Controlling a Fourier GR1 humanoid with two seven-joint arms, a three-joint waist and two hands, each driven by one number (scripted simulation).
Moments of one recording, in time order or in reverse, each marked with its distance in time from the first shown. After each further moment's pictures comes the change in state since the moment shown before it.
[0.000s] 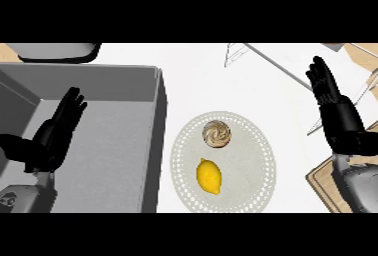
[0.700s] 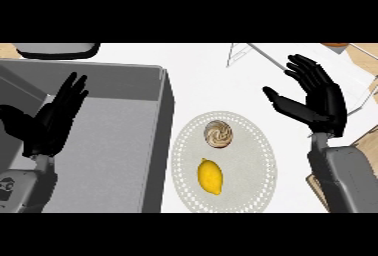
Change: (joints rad) left arm -0.099 -0.002 0.020 -0.026 -0.015 0.029 0.178; right arm -0.121 0.183 -0.129 0.145 -0.063 -0.113 0.099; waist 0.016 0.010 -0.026
